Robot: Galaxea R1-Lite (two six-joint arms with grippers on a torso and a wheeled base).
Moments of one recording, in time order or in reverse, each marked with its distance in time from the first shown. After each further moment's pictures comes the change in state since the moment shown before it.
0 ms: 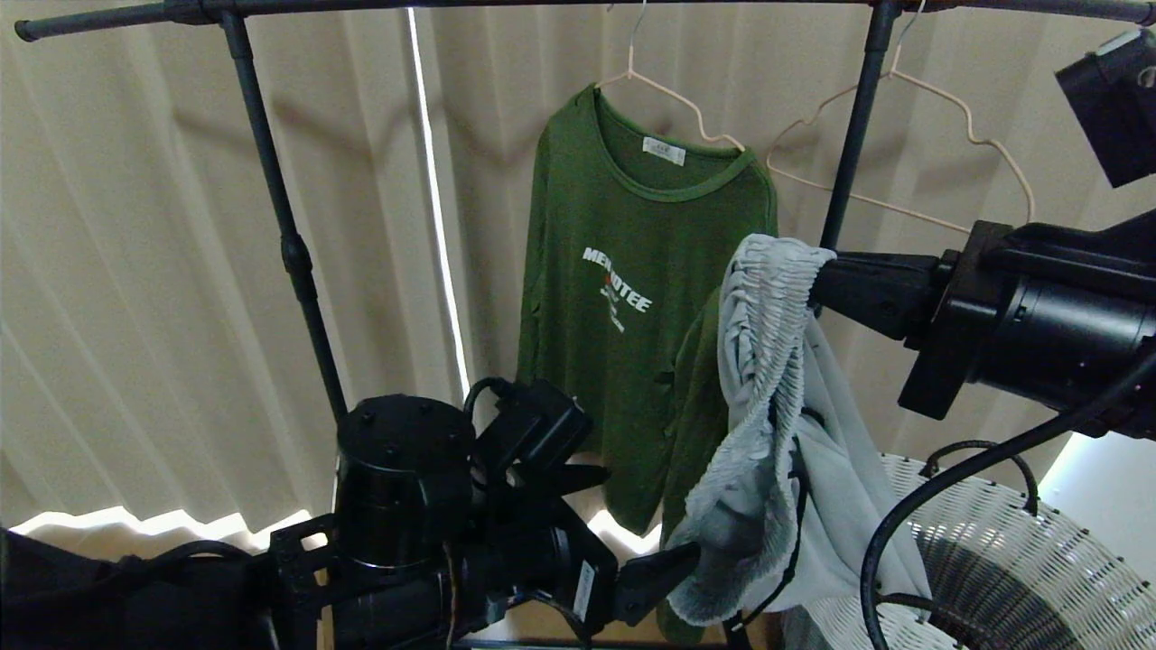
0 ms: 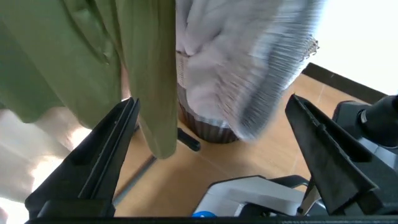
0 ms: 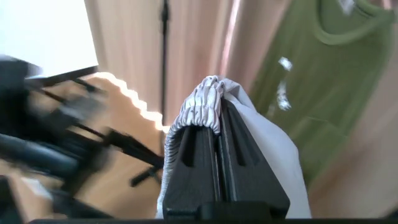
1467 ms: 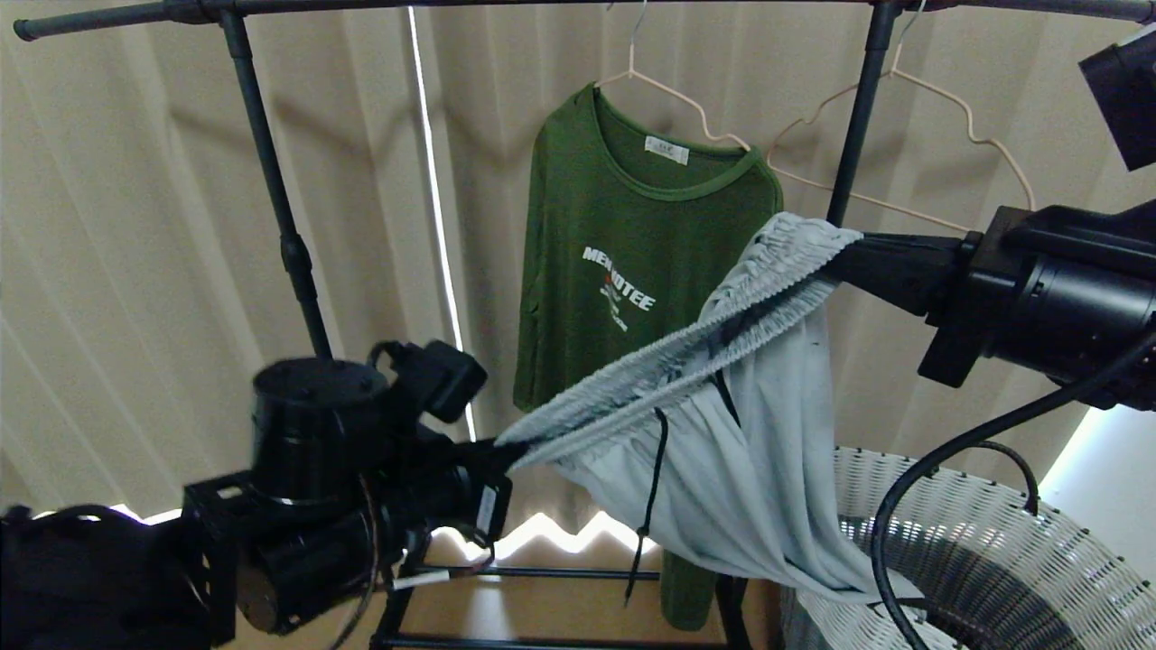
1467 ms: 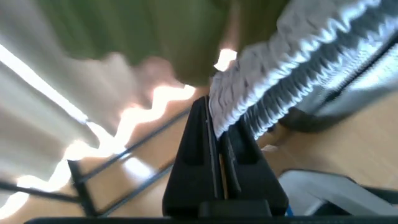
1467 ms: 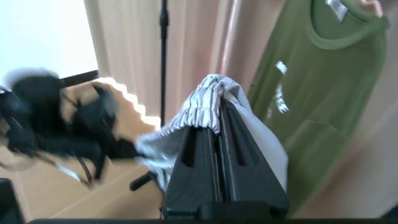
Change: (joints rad) left arm 0.203 -0.113 0.001 0.175 0.247 0.123; right arm -0.098 -0.004 0.000 -0.021 0.049 0.000
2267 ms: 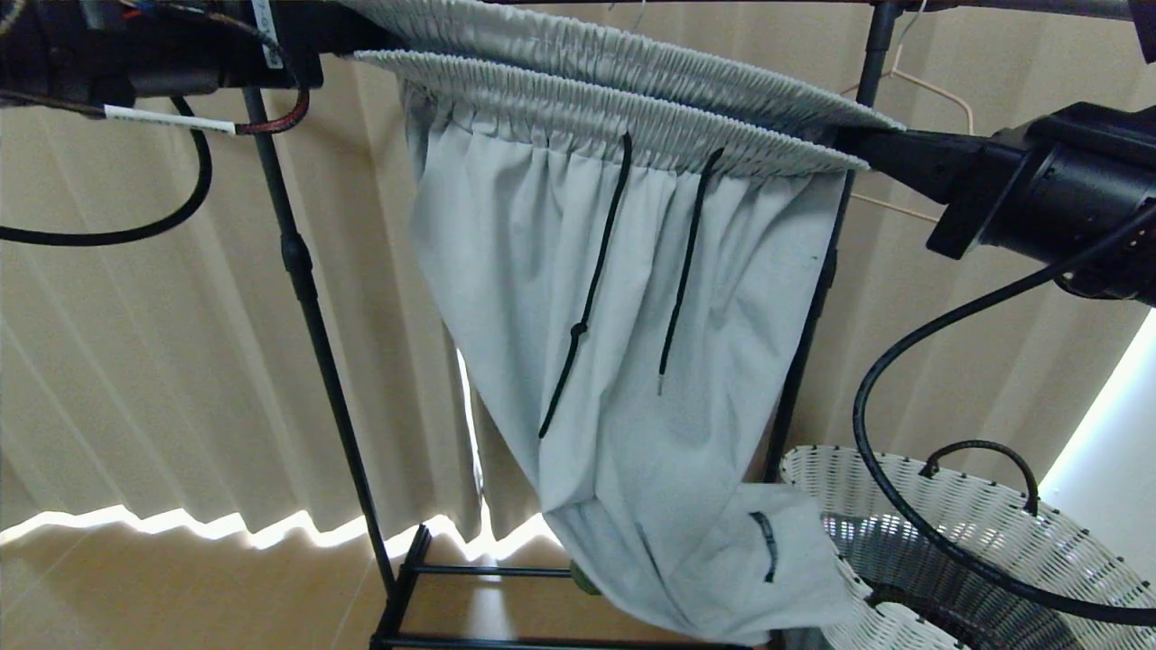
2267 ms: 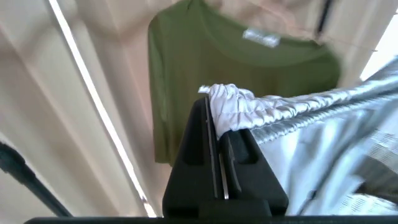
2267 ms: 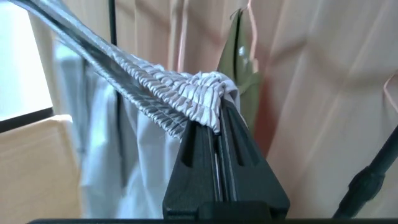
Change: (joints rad) left arm 0.176 -0.155 -1.003 0.808 -0.078 0.018; right arm -0.153 0.067 -0.124 -0.078 0.013 -0.002
